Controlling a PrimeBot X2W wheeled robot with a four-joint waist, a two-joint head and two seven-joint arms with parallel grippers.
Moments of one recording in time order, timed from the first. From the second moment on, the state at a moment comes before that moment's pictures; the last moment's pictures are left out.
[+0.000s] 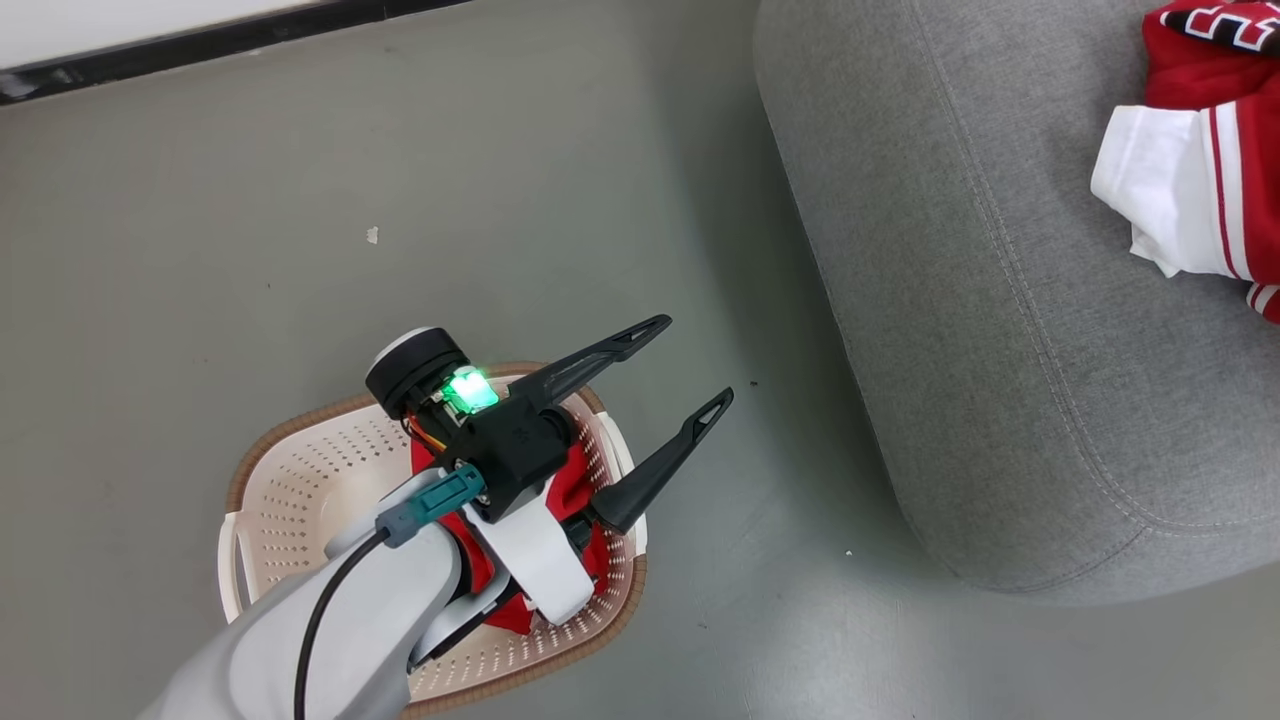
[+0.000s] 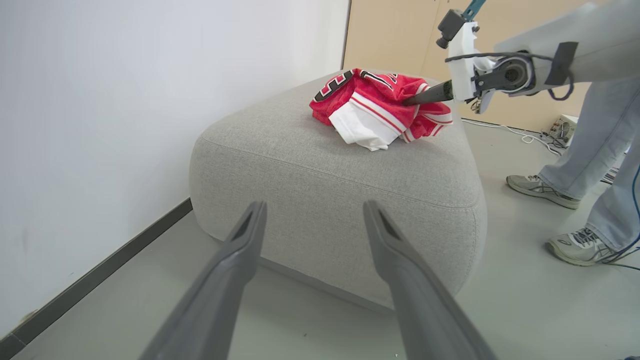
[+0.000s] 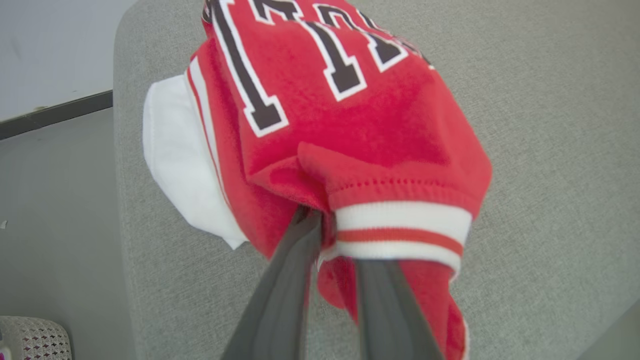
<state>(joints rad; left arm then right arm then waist) -0.65 0.28 -0.83 0.04 -0.45 -0.13 -0.16 -0.78 -0.49 0.22 0.92 0.51 0.13 -0.09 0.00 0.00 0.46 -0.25</state>
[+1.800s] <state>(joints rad) -0.52 0.28 -0.71 0.14 -0.52 -0.05 -0.24 -0.68 -0.55 0.41 0.69 0.69 0.13 -0.16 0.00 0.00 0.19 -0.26</state>
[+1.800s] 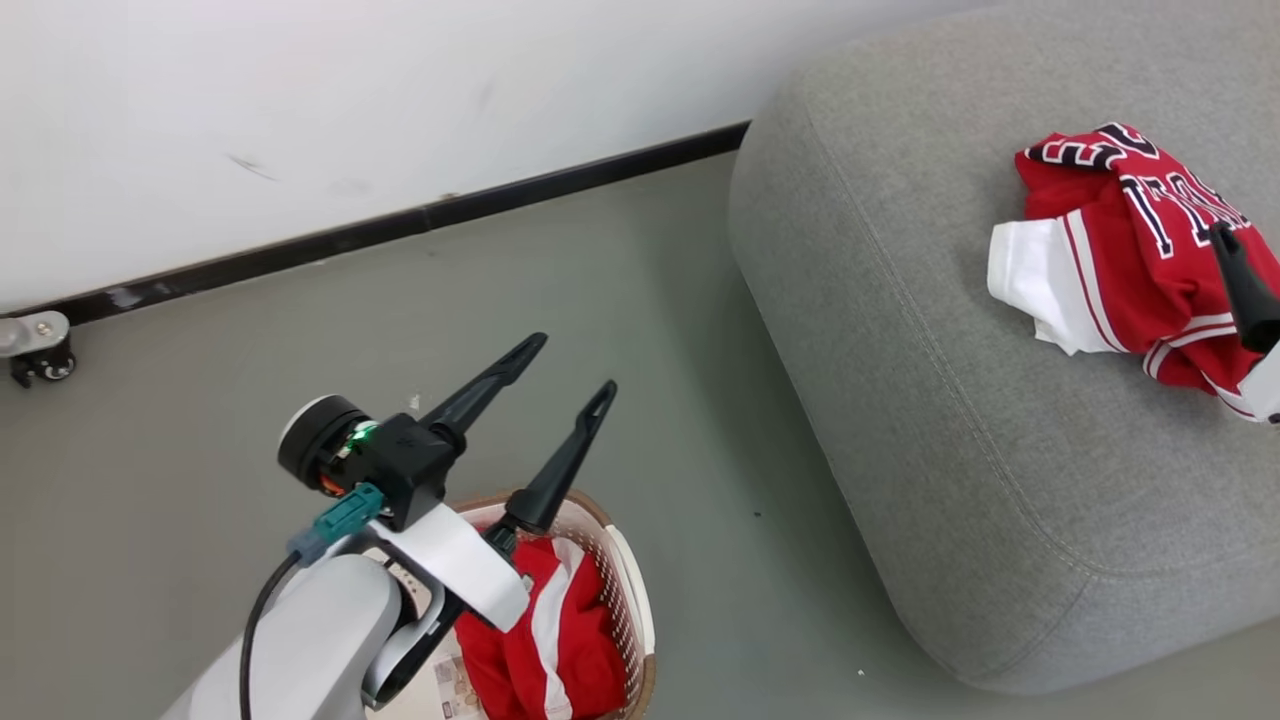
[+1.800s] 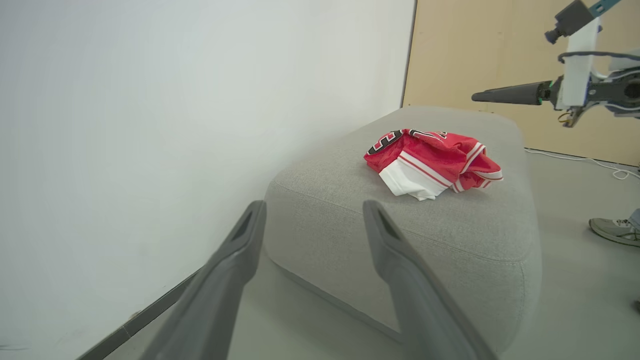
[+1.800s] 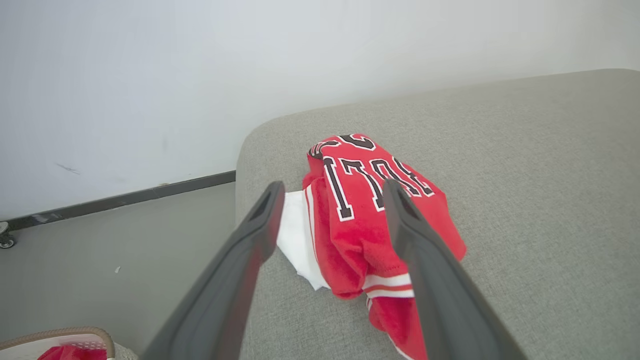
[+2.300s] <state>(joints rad) -0.45 0.29 -0.63 0.15 -0.54 0.03 -0.25 -0.68 -0.55 0.44 0.59 0.63 0.13 -0.24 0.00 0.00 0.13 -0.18</state>
